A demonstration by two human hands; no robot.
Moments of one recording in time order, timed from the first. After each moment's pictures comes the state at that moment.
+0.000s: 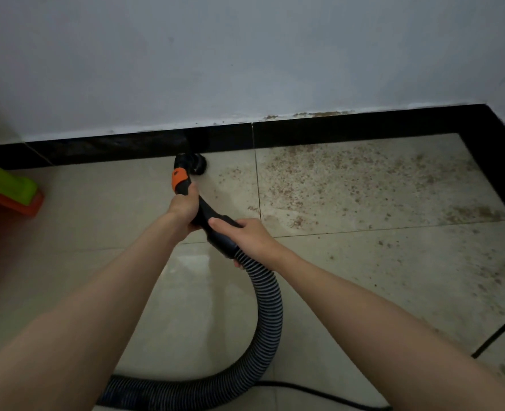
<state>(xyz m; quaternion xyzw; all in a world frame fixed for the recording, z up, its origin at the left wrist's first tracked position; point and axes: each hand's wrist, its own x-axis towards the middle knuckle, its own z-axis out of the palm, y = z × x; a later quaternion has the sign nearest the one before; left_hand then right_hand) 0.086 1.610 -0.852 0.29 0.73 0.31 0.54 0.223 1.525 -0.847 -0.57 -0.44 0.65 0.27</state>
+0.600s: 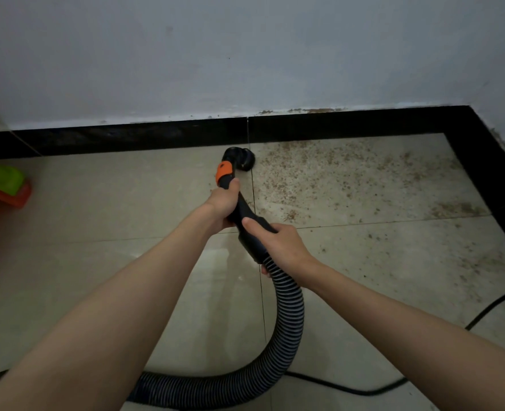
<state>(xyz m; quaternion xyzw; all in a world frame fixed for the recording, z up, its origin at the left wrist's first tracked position) 0.145 1.587 -0.841 0.32 0.65 0.24 0.64 0.256 1.482 -0.830 -0.65 -0.35 0.60 0.32</state>
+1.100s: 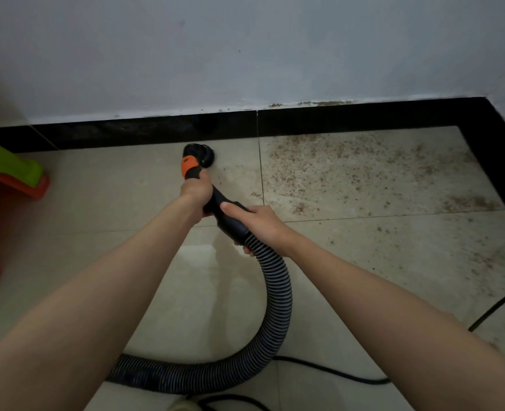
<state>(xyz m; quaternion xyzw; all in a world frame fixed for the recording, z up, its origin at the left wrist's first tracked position) 0.100 1.587 -0.827 0.26 0.74 0.30 0.55 0.225 1.508 -0.827 -0.59 -0.42 0.64 0.26</state>
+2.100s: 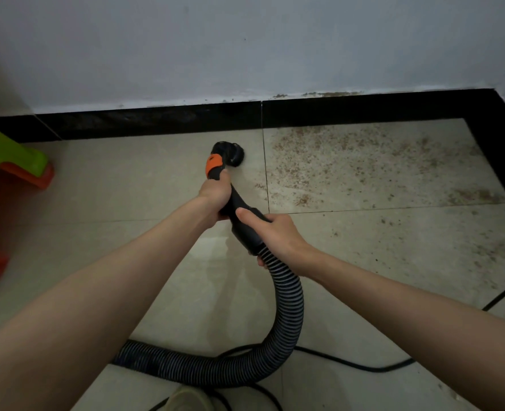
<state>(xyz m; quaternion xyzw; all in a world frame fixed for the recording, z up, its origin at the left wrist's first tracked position) 0.113 1.559 -0.826 0.30 0.72 0.25 0.58 0.226 1.466 -0.816 -0.63 -0.37 0.62 0.29</state>
